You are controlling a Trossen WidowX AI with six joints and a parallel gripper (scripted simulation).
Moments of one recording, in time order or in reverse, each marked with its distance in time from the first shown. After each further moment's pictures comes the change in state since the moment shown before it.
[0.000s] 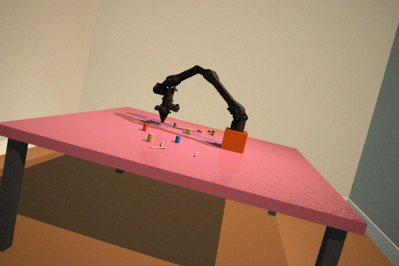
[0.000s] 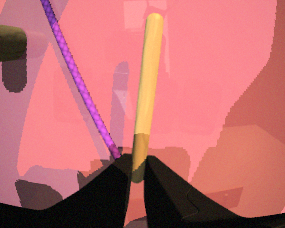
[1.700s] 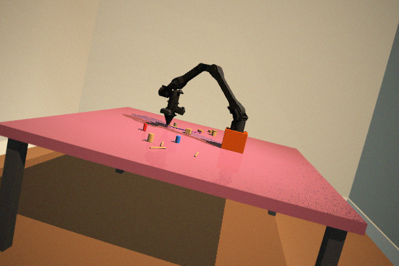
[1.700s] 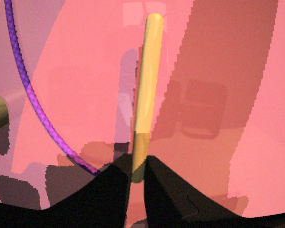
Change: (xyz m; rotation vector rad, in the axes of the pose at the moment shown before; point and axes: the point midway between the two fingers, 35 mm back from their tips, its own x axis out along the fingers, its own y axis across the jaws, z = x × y) arm 0.008 -0.010 0.042 0.000 0.000 -0.001
